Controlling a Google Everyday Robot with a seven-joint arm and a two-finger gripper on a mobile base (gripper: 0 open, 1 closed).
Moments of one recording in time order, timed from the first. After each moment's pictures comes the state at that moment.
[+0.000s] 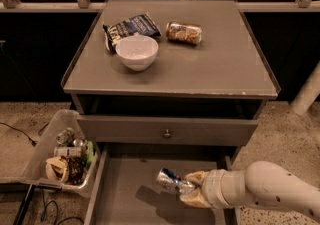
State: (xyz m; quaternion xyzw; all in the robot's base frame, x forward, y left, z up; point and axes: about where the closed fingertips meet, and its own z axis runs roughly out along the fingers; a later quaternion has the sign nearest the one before) arm 0.391 -0.105 0.561 -0.54 0.76 0.18 0.31
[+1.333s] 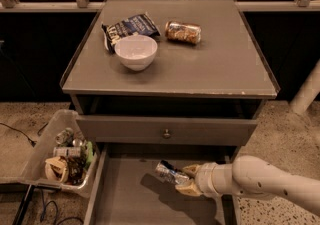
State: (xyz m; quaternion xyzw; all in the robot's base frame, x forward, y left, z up) arm 0.445 -0.102 0.506 -0.50 0.78 0.19 0.33
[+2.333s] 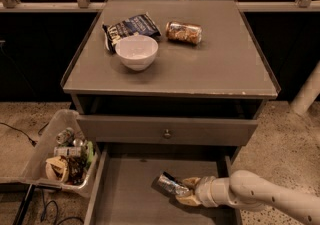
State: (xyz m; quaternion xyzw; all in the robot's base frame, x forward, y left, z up) arm 0.448 -0.108 0.398 -0.48 0.78 0.24 0.33
